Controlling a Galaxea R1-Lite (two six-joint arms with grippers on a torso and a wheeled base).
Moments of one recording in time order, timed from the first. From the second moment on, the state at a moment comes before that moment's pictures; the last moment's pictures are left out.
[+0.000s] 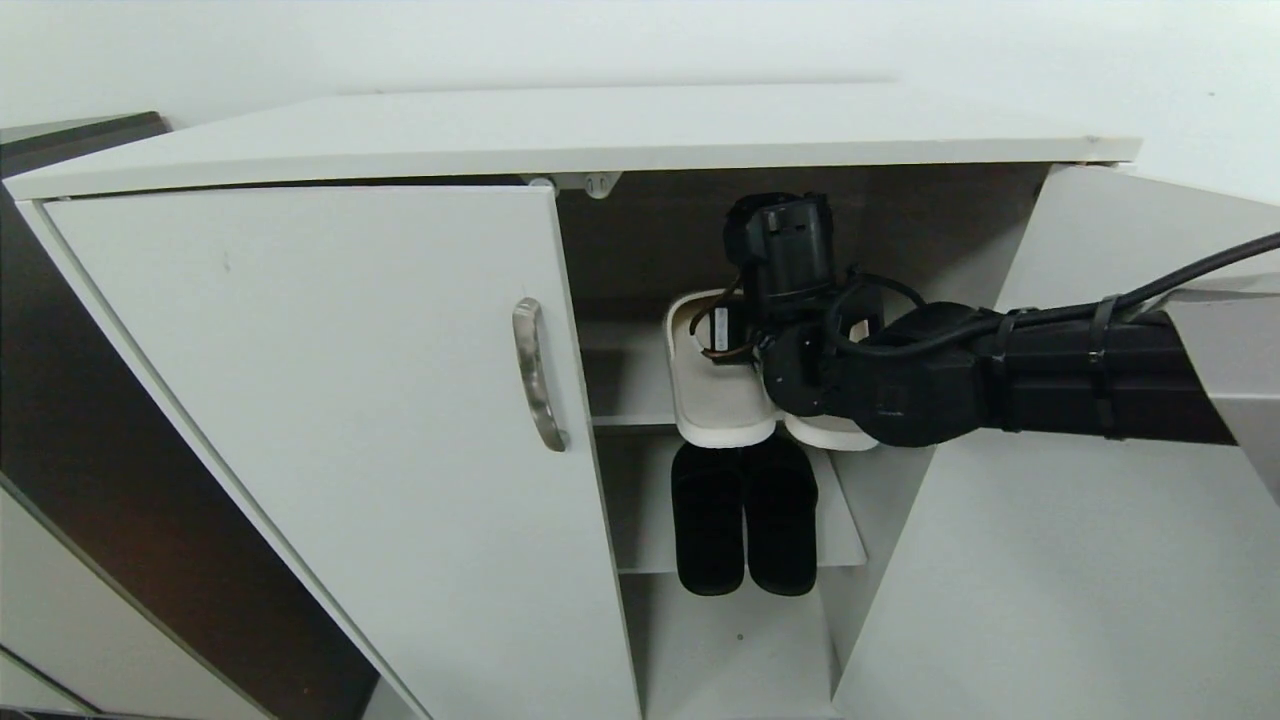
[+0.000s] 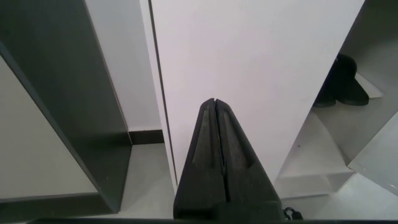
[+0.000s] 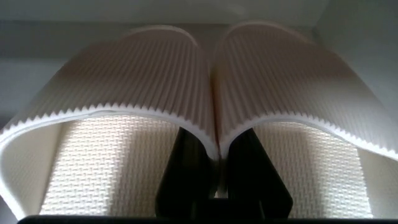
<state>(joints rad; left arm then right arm) 0.00 0.00 0.00 0.00 -0.02 0.00 0.76 2.13 -1.78 -0.12 -0.73 0.16</state>
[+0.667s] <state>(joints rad) 0.00 0.00 0.00 0.00 -0.02 0.00 0.72 2.20 -1.87 -0.12 -0.71 0.14</state>
